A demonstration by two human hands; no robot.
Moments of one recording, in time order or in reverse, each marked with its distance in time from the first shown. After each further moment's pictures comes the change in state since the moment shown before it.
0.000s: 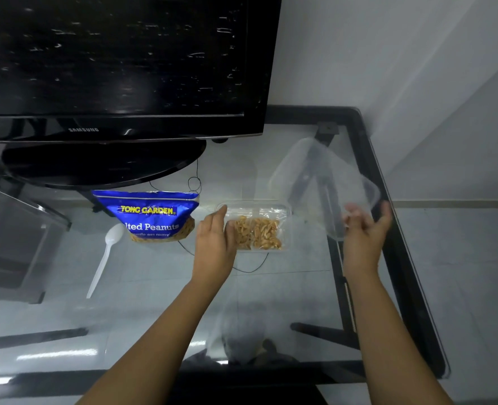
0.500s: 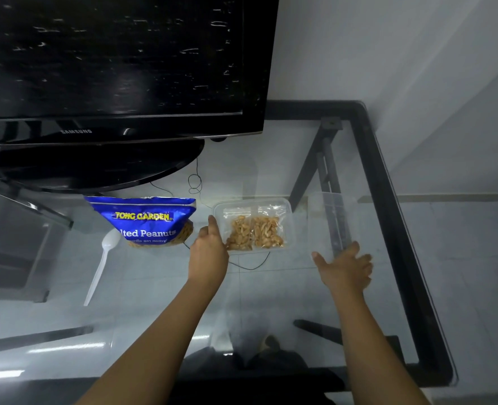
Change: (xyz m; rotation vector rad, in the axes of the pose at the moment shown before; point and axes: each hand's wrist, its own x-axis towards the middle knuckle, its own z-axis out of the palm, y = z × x) left_hand 0.019 -0.022 0.015 0.440 -0.219 -0.156; right_hand 0.006 0.067 -0.005 -1.169 -0.069 0.291
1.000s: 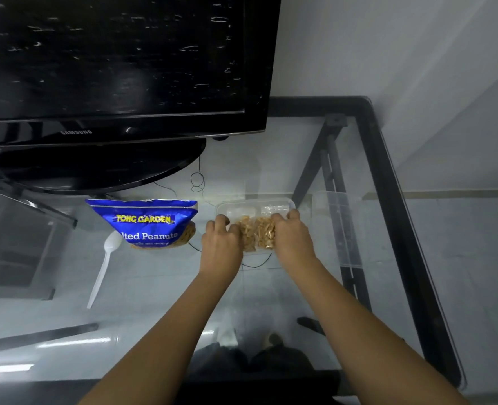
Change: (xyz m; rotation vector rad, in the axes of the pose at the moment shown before) left_hand 0.008 0.011 0.006 0.083 0.129 0.277; right_hand -0.027 -0.095 0.019 -0.259 -0.032 -0.719
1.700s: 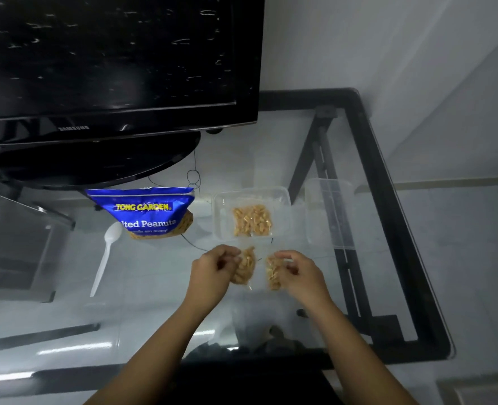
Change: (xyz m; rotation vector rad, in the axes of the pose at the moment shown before) left_hand -0.073 -0.006 -0.027 -0.798 -0.217 -0.311; right_hand -0.100 0.032 0.011 0.800 -0.151 0.275
